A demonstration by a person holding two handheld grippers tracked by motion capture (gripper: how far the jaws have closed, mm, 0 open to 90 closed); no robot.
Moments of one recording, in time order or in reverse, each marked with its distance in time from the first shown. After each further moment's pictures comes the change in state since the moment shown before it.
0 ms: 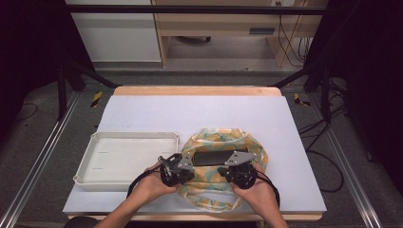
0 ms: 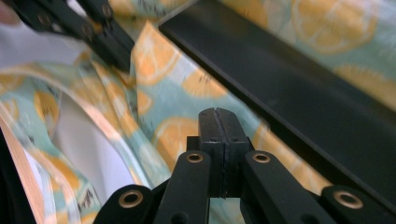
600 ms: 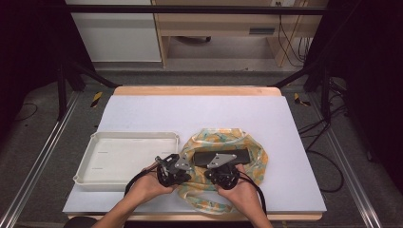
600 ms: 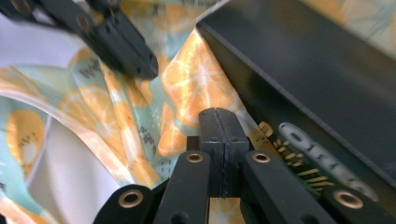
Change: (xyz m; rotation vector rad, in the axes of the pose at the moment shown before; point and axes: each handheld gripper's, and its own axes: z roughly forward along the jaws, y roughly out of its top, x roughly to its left) left arm 0.004 -0.008 -0.006 0.017 -0.020 -0.017; right arm 0.020 0.005 0.047 0.074 0.030 -0.033
